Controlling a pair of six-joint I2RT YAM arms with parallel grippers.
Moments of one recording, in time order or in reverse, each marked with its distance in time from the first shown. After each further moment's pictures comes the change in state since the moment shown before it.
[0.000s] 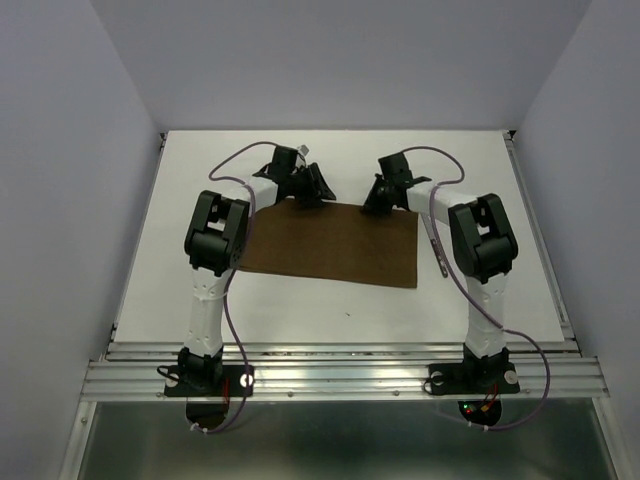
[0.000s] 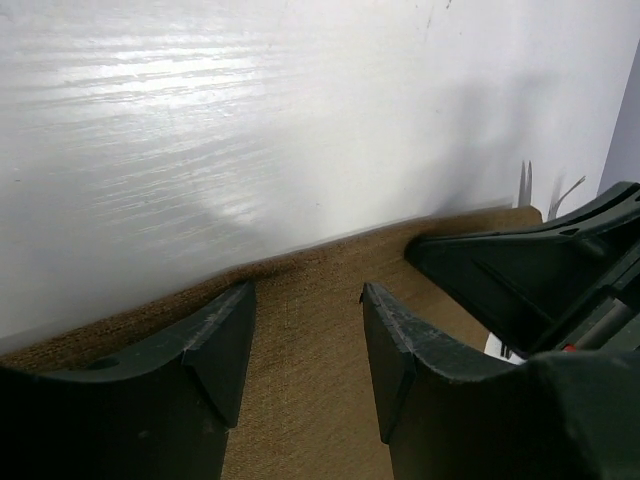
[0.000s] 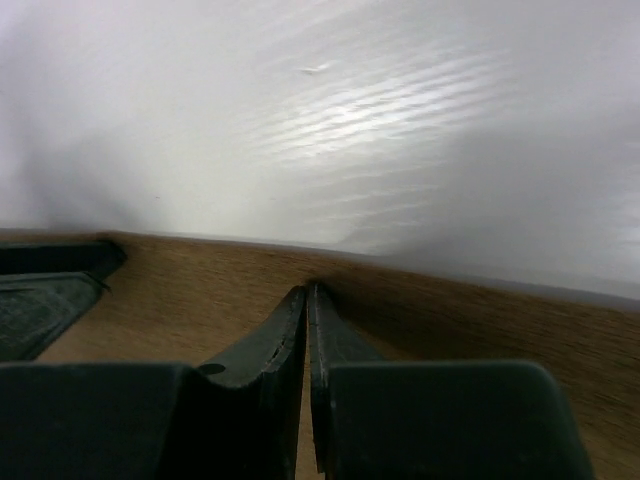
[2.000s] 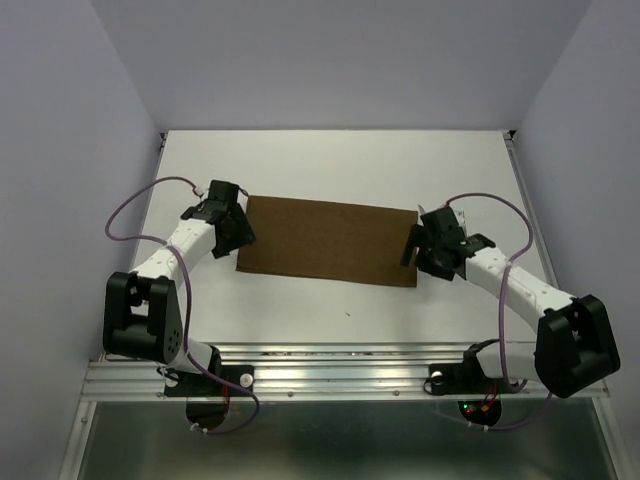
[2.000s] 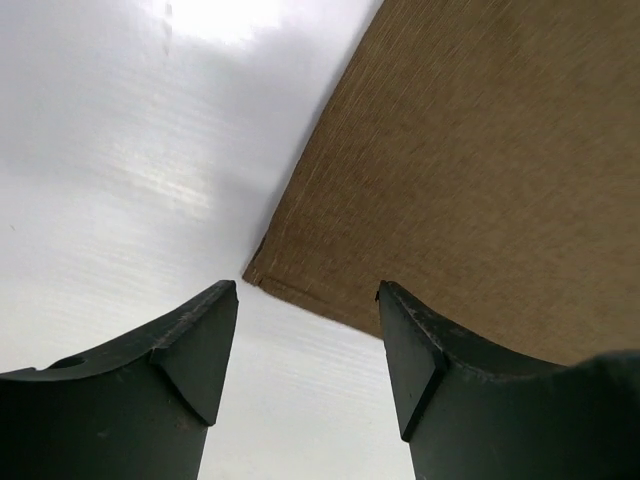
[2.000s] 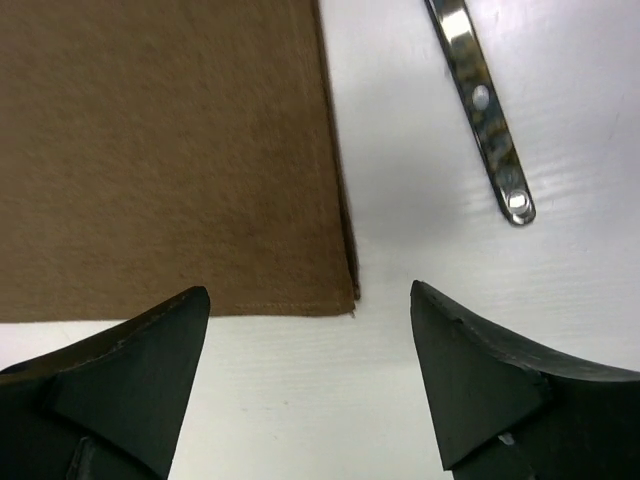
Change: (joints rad) left arm 0.163 -0.814 -0.680 -0.464 -0.636 0.099; right arm 0.016 -0.880 -0.771 -0.285 0.240 -0.090
